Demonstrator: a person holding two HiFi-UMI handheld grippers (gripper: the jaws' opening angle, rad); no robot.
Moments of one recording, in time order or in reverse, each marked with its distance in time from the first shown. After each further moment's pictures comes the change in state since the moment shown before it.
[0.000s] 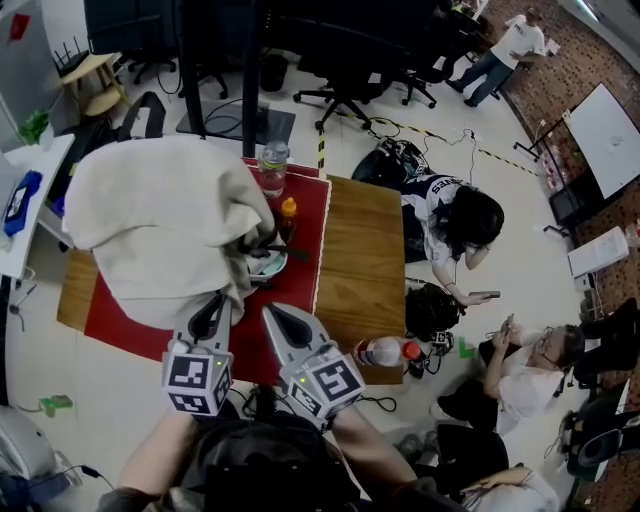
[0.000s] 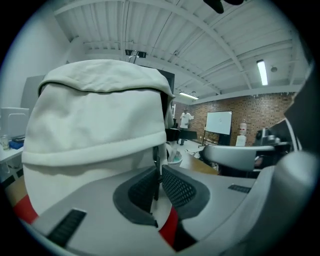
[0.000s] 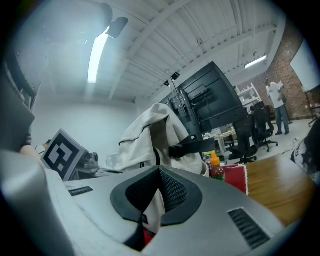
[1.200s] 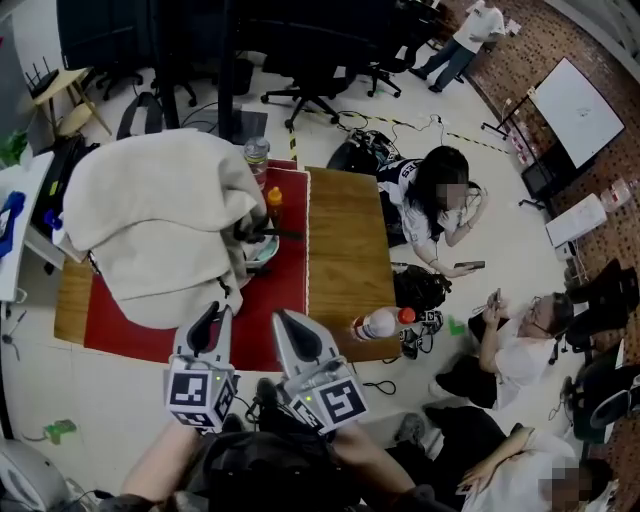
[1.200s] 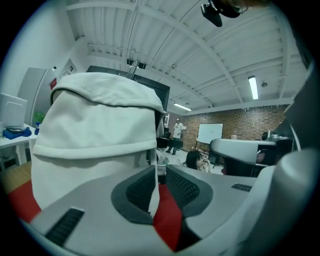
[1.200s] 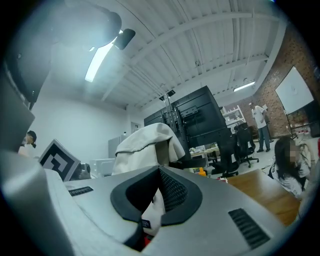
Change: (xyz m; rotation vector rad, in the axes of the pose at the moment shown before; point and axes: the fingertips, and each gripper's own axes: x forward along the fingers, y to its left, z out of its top) left arm -0.062 -0.015 -0.008 -0.046 -0.115 -0.096; right arm -0.058 0.054 0.025 -0.088 -0.146 -0.207
